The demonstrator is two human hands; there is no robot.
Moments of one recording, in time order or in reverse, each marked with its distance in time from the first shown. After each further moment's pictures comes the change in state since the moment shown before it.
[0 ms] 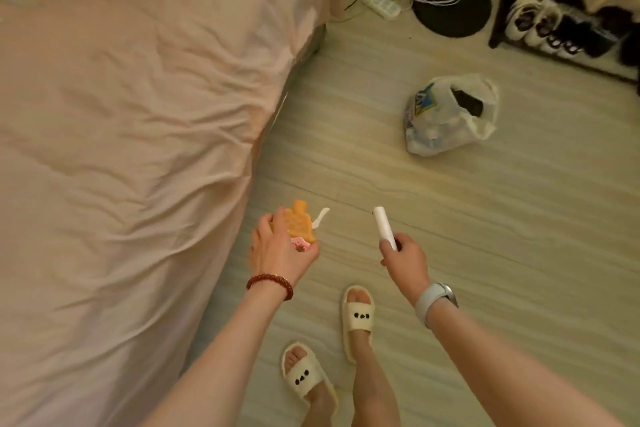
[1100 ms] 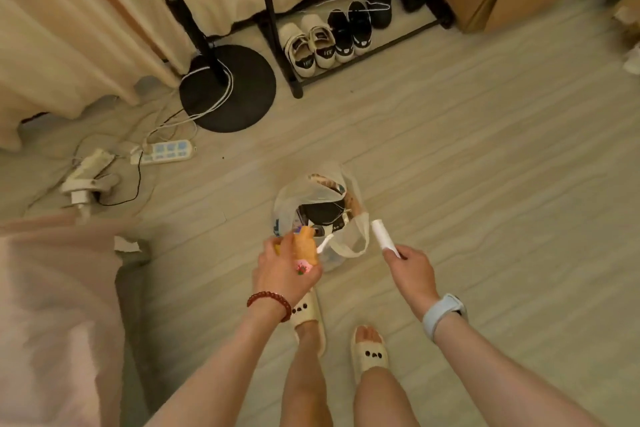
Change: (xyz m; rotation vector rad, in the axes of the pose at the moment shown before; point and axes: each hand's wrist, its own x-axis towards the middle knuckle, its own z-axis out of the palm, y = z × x) left_hand 0.350 0.514 0.179 0.545 -0.509 0.563; right_hand 0.399 -0.062 -0.329 0.537 0.387 0.461
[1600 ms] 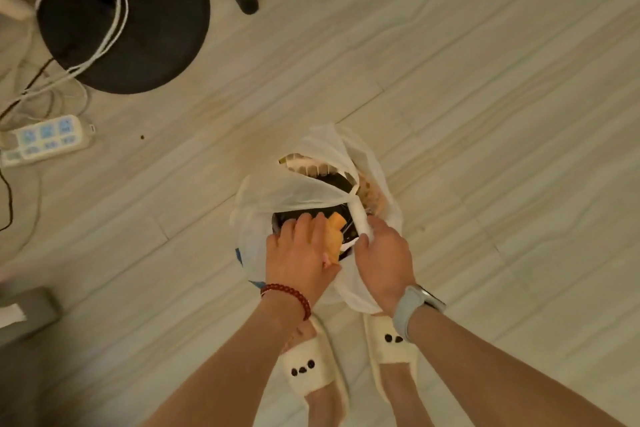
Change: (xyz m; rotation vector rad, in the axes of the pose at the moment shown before) left_hand 0.265 -0.055 0.179 0.606 -0.018 0.348; right_hand 0.256 0.077 0.178 -0.307 0.017 -0.036
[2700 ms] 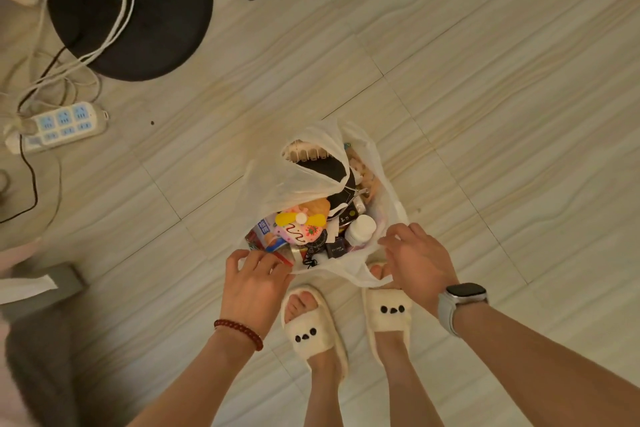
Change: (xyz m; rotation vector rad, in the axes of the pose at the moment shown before) left_hand -0.080 -0.047 -0.001 0.110 0.272 0.140; right_hand -0.024 0.050 -0.041 -0.537 -0.173 -0.471
